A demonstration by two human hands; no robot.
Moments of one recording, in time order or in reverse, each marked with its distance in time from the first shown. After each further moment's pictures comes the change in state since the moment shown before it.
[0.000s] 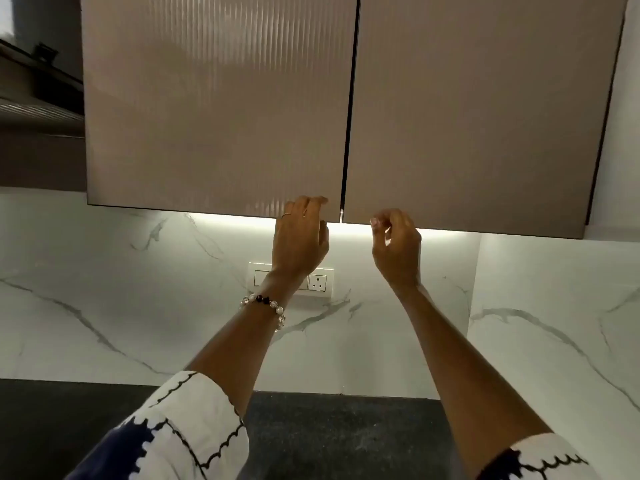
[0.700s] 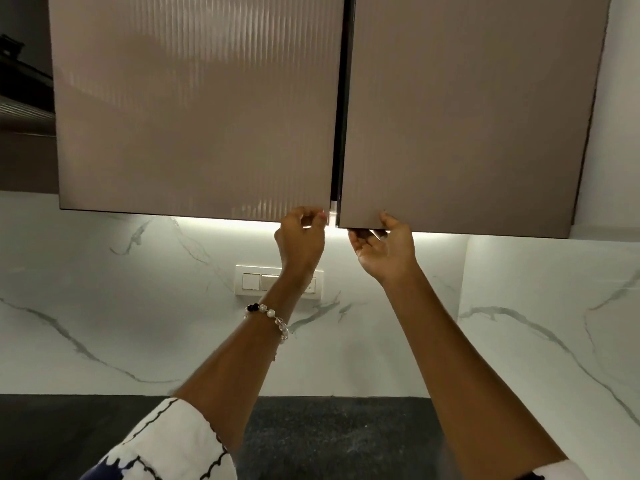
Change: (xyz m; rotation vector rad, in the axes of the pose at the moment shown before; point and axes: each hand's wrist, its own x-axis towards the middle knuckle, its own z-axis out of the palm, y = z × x) left_hand 0.008 0.030 0.008 -0.753 0.018 -0.719; right_hand 0.025 -0.044 -0.021 1.452 0.035 1.376
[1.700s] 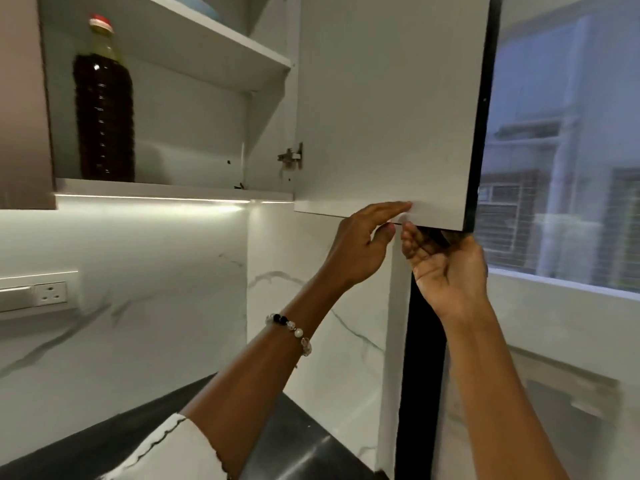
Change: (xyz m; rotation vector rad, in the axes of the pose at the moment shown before) left_hand -0.229 0.182 0.184 -0.504 -0.886 0.540; right_hand -0.279 -0.222 -0.116 -0.296 0.230 -0.807
